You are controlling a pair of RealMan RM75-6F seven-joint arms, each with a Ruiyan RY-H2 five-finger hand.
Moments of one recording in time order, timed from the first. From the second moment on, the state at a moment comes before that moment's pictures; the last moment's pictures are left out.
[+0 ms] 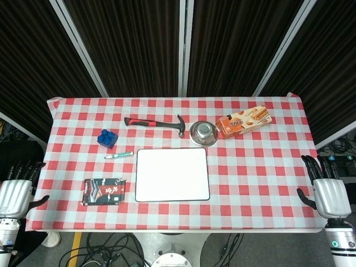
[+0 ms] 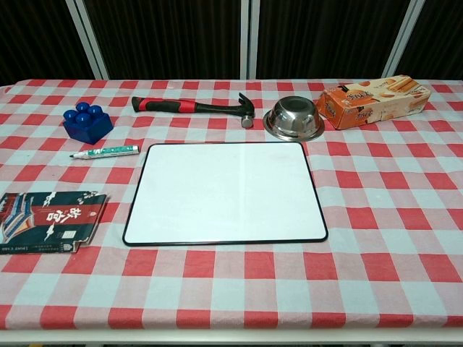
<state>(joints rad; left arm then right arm) -0.10 -1.19 -0.04 -1.52 1.48 1.47 0.13 0.11 -1.08 0.08 -1.70 -1.47 1.44 -0.17</state>
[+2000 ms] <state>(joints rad) -0.84 -1.70 -0.23 -1.23 0.67 0.90 0.83 0.12 -1.04 0.08 -1.70 -1.47 1.44 -0.13</state>
